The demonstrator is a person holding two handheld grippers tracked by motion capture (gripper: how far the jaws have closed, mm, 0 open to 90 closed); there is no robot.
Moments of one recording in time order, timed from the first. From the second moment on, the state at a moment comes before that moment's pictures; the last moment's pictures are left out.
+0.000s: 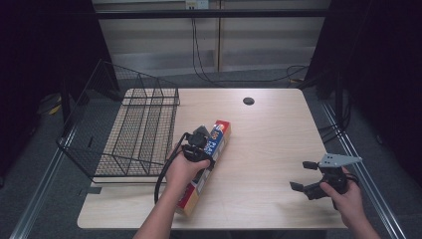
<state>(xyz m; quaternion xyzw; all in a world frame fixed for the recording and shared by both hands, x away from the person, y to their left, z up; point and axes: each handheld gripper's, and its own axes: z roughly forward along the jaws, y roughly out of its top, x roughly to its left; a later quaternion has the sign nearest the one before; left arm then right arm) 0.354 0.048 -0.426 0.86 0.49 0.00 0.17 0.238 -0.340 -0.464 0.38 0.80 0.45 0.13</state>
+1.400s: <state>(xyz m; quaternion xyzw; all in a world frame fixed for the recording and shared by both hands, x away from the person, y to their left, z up) 0.366 0.075 -0.348 0.85 0.50 -0.01 0.18 0.237 -0.339 -0.462 0.38 0.80 0.45 0.13</state>
